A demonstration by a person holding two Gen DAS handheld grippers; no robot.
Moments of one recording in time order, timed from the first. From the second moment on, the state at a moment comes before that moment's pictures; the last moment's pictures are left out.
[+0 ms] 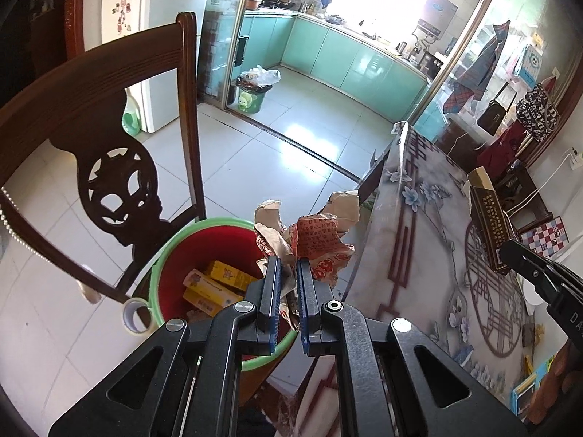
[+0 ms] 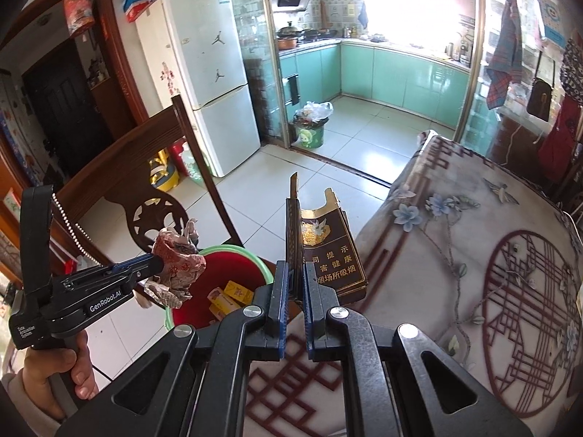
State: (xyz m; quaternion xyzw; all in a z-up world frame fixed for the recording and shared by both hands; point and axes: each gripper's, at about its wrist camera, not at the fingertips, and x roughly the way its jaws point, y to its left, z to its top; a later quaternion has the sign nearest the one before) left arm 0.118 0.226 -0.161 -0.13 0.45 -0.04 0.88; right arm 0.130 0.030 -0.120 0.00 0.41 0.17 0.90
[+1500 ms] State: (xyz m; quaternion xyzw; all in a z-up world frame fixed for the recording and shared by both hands) left arm 0.154 0.287 -0.238 -0.16 0.53 0.05 0.83; right arm 0.192 0.142 -0.240 -0.03 0.52 0.26 0.81
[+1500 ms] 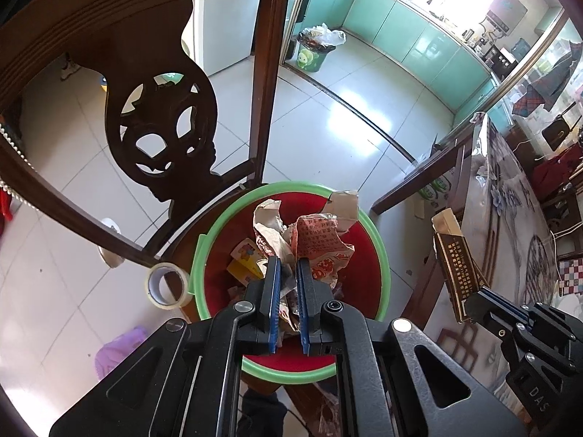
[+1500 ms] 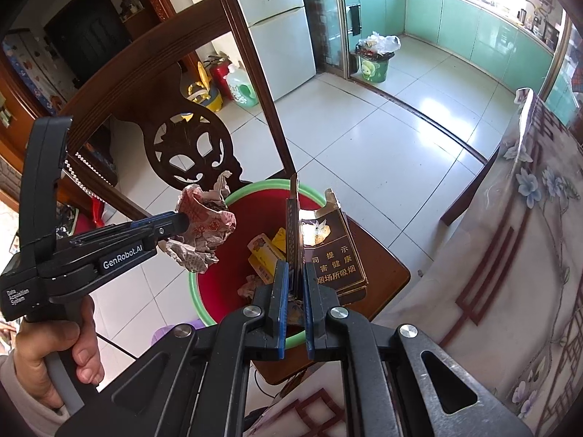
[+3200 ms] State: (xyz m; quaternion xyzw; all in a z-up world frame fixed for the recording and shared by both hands) left arm 0.011 0.205 -0.075 -0.12 0.28 0.06 0.95; right arm 0.027 0.045 -0.070 0.01 0.29 0.21 0.93
